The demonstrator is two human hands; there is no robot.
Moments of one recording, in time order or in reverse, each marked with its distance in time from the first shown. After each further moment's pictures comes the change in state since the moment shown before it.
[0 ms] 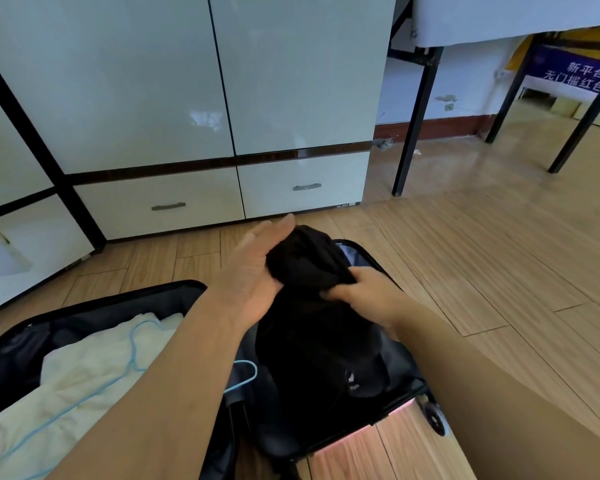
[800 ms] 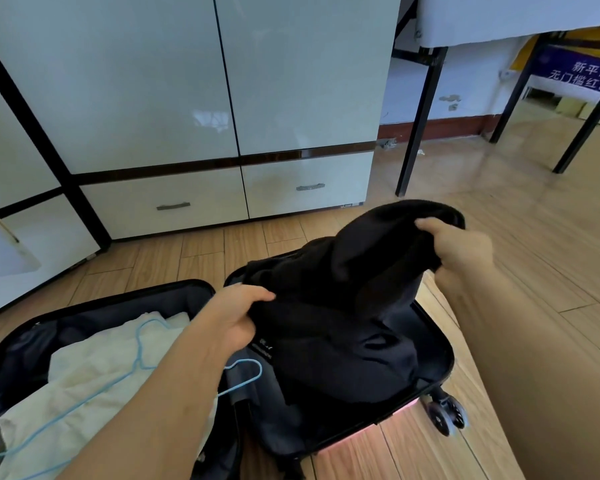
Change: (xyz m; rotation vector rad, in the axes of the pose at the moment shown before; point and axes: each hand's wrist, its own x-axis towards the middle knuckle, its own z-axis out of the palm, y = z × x) left_hand 0.003 -0.022 -0.046 0.165 0.235 -0.262; right_hand 0.003 -0.027 -0.066 0.641 0.860 0.069
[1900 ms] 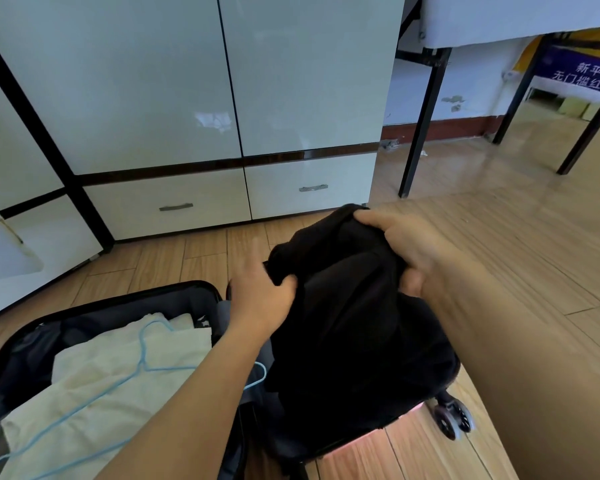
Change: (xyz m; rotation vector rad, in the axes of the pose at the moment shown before) left_hand 0.002 -0.004 0.023 0.837 0.330 0.618; right_hand -0.064 -0.016 0.034 -0.187 -0.661 0.230
